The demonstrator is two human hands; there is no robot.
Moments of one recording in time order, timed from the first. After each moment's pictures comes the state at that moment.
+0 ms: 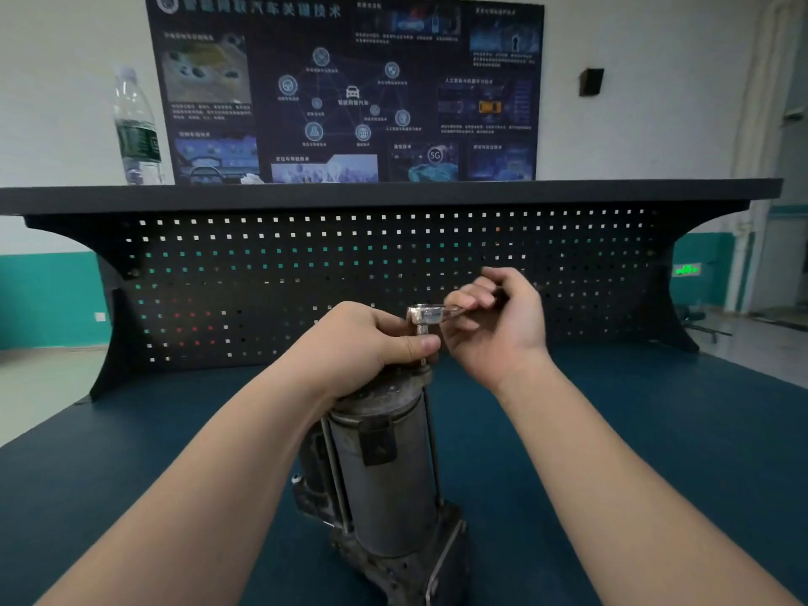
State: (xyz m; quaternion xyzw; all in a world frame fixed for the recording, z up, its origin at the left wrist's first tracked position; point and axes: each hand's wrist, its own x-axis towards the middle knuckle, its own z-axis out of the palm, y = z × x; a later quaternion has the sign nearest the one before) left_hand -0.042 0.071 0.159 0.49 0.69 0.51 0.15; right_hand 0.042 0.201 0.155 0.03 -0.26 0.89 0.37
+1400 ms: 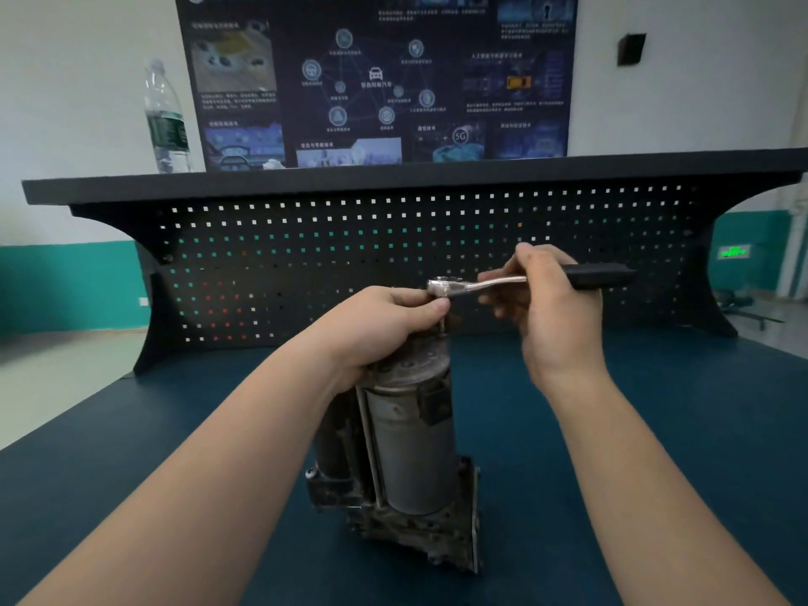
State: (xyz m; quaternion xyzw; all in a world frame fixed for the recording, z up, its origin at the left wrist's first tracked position) left_hand -0.033 0.080 0.158 0.46 0.67 0.54 0.22; right_hand 0.078 0.196 0.141 -0.04 -0.57 0.58 0.59
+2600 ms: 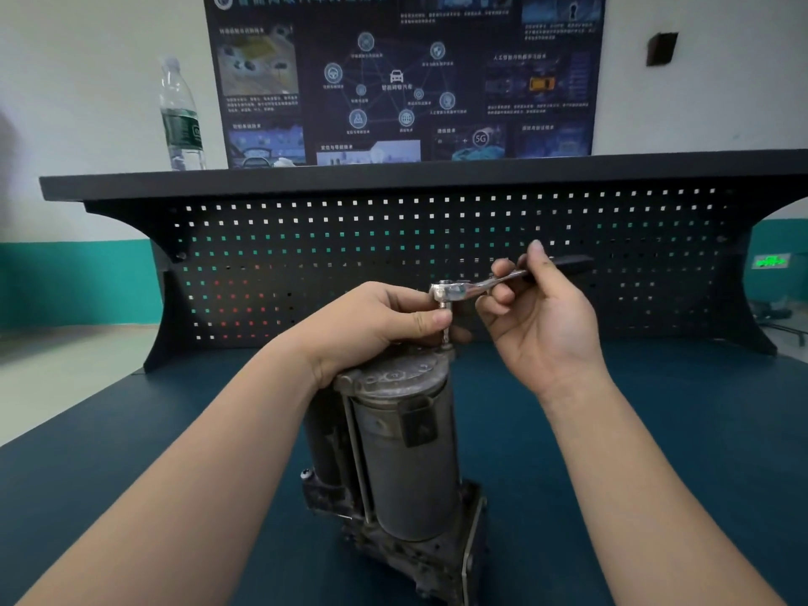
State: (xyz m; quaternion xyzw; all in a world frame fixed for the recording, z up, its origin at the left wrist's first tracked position) left_hand -0.056 0.090 0.156 0.55 0.58 0.53 0.28; right_hand 0.054 0.219 0.140 0.08 -0.33 0.83 0.45
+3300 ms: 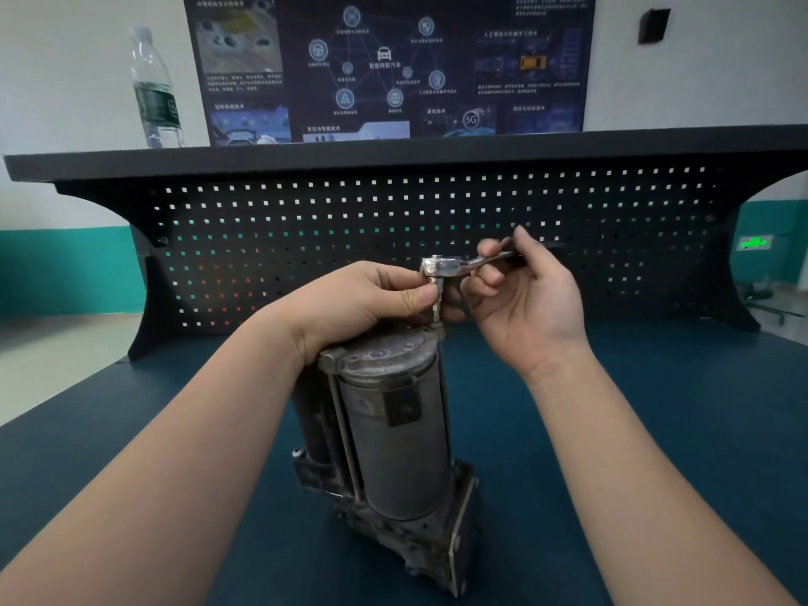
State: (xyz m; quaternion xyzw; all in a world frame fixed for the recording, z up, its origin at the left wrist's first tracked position) left_hand -0.060 0.093 0.156 0.57 0.57 0.51 0.32; right_hand 0.049 0.225 0.133 0.10 -0.30 0.86 0.39
